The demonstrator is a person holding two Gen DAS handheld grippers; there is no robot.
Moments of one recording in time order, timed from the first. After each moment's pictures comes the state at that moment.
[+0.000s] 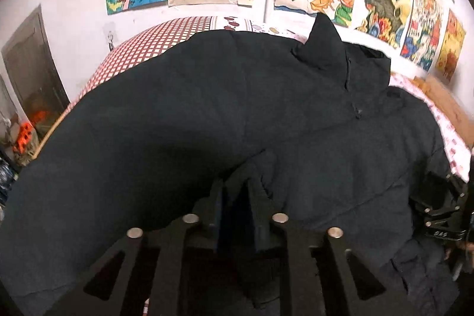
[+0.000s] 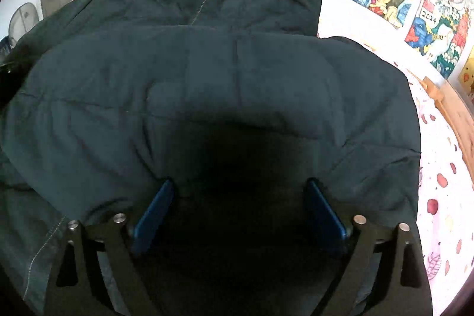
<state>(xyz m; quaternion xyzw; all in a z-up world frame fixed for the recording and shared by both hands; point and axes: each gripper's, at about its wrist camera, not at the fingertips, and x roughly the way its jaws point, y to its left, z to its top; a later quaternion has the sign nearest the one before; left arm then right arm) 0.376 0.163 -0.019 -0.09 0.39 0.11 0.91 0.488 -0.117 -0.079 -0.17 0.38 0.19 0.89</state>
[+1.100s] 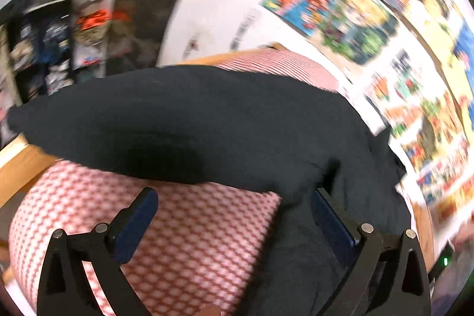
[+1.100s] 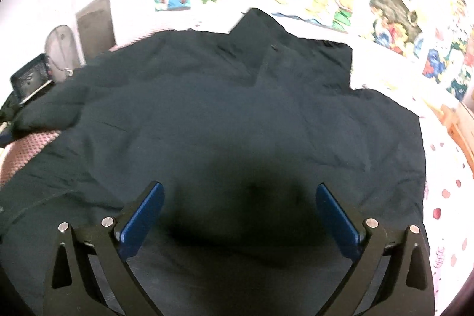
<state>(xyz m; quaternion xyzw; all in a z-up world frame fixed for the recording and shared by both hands) 0.169 0.254 -0.008 -0.37 0.28 0.29 0.84 0.417 -0.101 -0.030 -0.13 0.31 0.29 0.90</state>
